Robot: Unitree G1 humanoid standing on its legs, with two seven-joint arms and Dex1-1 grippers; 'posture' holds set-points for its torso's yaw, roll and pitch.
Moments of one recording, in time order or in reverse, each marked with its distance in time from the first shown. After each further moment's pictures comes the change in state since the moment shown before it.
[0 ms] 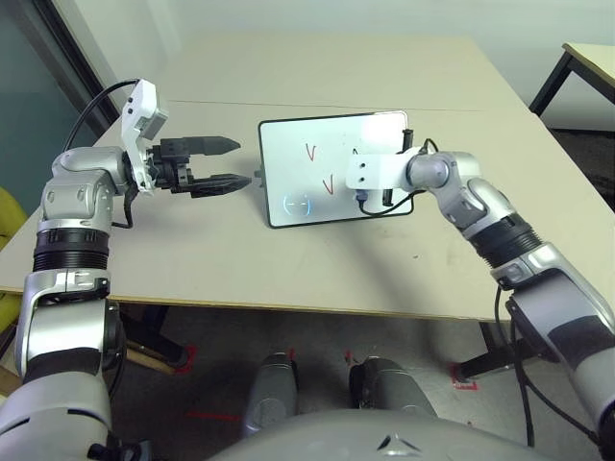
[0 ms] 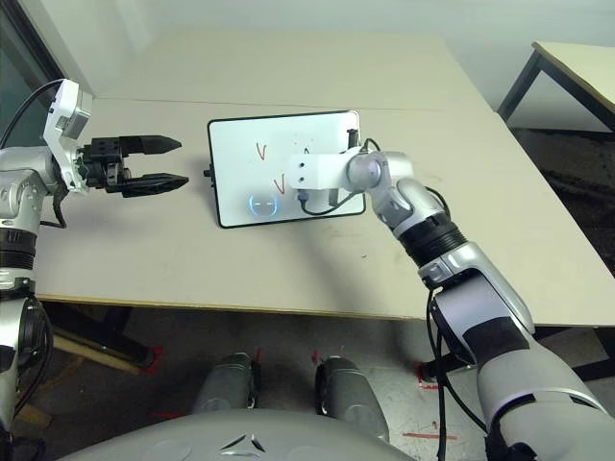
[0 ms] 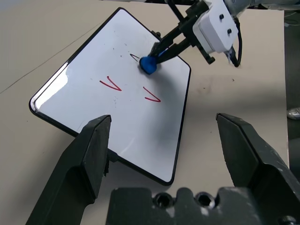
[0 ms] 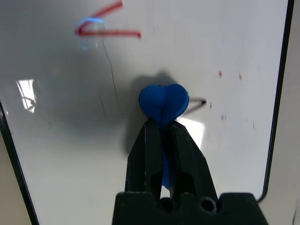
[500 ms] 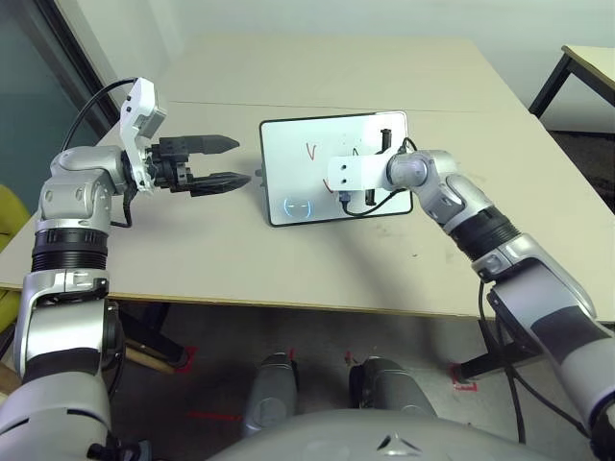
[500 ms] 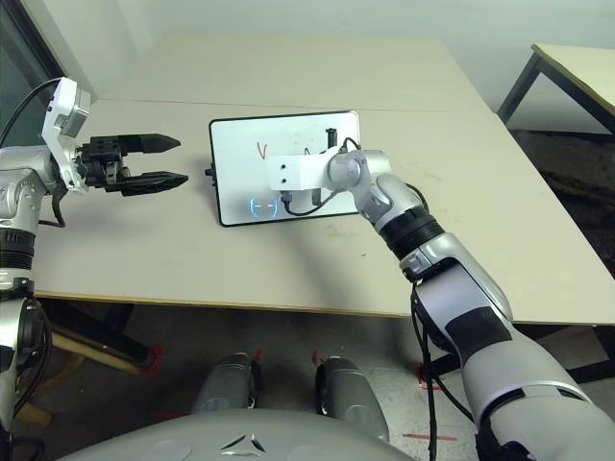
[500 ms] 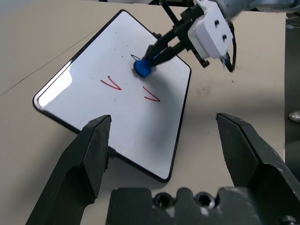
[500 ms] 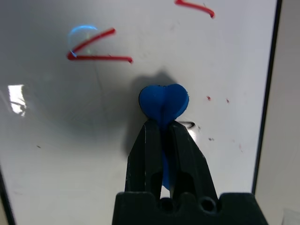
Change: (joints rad) left arm 0.001 0.004 0.001 -0.005 -0.006 0.010 0.009; right arm -0.052 0.002 0.000 0.122 -0.003 -0.064 -0.053
